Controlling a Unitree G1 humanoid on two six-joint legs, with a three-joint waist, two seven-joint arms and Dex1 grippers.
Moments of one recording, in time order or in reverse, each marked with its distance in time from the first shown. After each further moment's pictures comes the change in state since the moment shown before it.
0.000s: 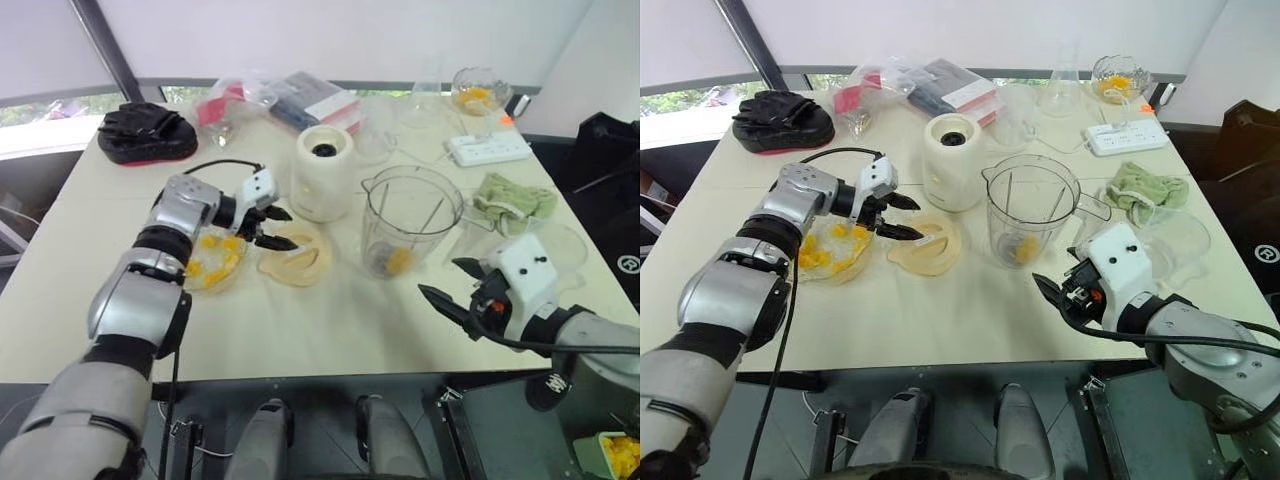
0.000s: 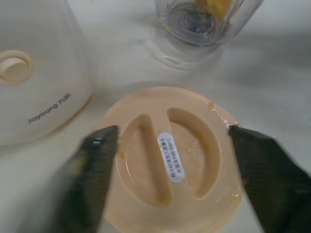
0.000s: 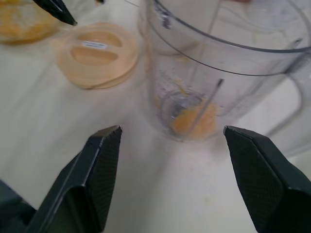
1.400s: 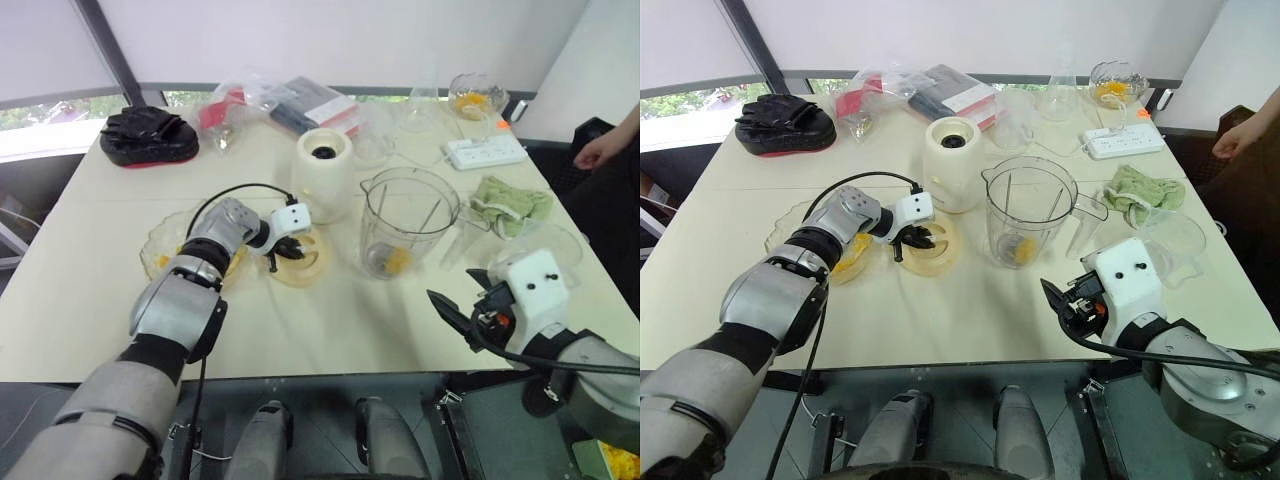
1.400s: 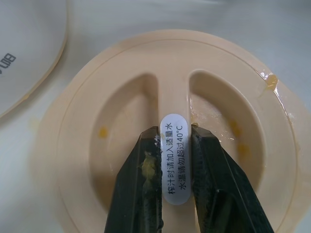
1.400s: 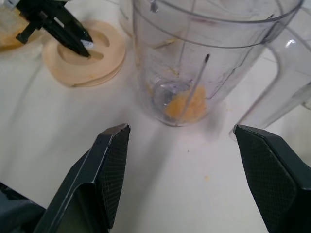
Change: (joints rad) left arm 0.005 -0.153 -0.036 0.093 0.295 0.028 0.287; right arm 0.163 -0.140 0.006 -0.034 0.229 -0.193 -0.349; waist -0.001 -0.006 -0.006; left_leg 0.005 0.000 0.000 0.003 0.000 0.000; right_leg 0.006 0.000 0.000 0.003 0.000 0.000
